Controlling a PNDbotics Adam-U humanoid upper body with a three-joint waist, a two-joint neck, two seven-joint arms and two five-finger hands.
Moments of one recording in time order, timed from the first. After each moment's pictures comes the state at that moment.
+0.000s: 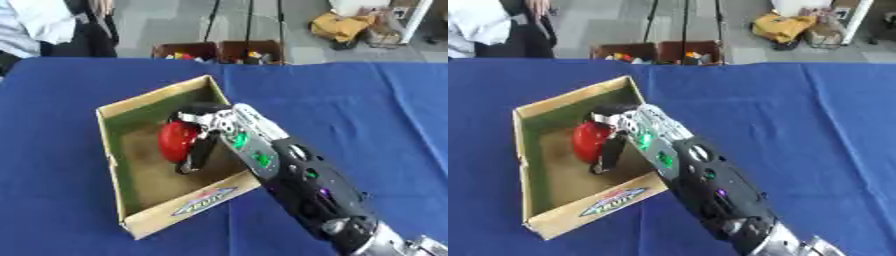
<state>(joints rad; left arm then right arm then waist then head) -0.54 0.54 0.10 -1.99 0.01 -0.02 0.57 -1.03 -0.18 0.38 -1.17 0.83 0.19 0.66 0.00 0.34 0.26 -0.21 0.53</state>
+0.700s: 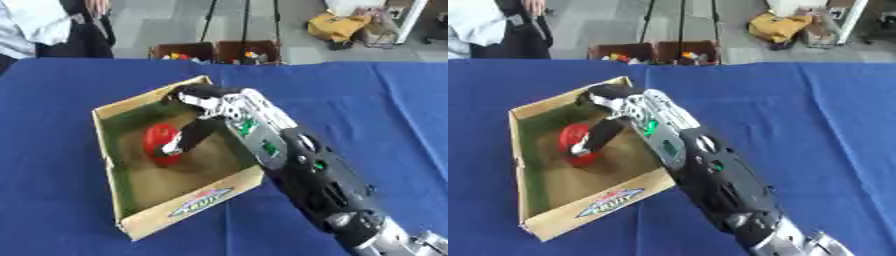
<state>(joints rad) -0.53 0.54 0.10 -1.99 0.01 -0.01 0.57 -1.06 -0.25 0.33 -1.33 0.78 0.18 0.62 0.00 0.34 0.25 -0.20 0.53</state>
